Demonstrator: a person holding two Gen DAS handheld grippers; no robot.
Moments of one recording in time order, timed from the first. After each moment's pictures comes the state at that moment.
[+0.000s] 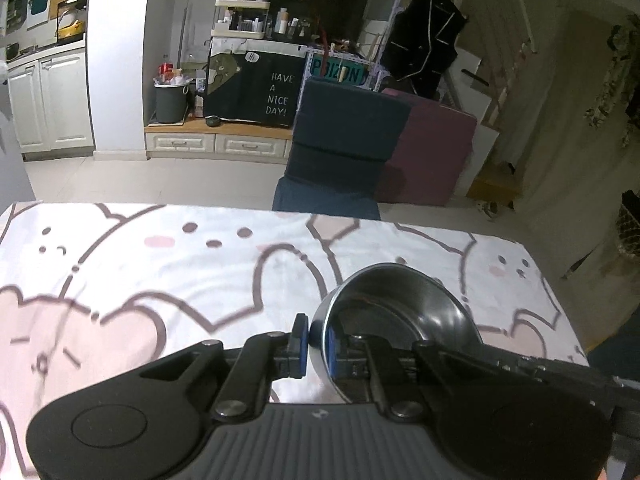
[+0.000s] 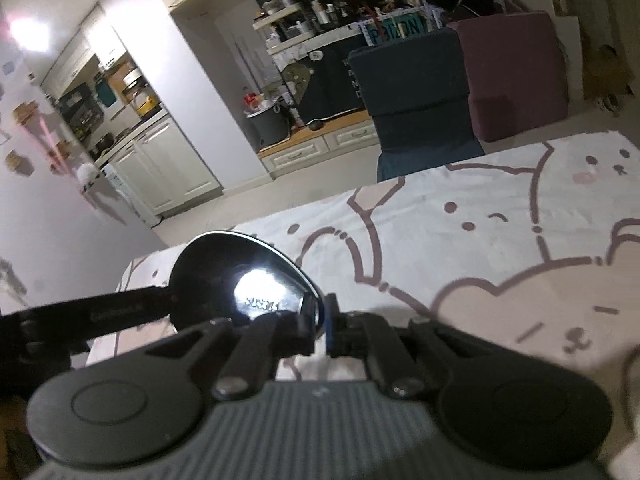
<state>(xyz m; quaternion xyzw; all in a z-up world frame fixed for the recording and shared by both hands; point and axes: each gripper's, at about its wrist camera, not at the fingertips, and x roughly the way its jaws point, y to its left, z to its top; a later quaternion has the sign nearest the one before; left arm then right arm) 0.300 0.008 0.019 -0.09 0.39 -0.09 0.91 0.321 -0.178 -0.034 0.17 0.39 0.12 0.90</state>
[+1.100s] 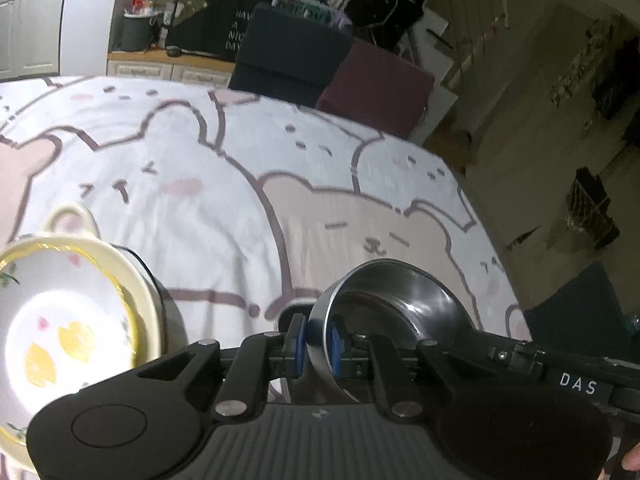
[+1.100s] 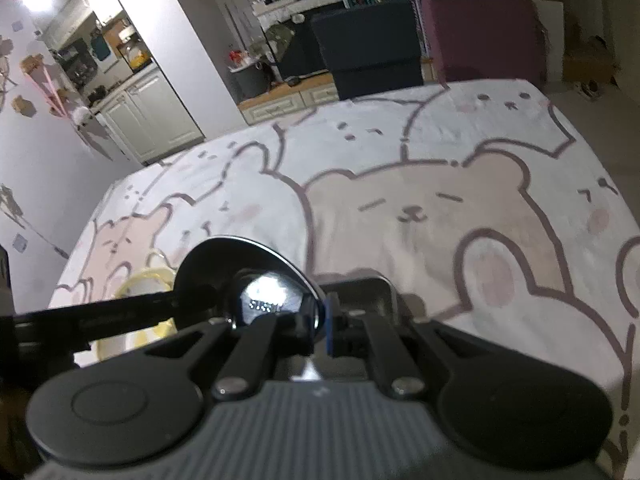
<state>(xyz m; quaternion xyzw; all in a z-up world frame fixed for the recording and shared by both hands) 0.171 -0.120 -0.055 -0.15 0.45 -0.15 0.87 0.170 -0.321 -0.067 0.13 0.45 0.11 0.88</state>
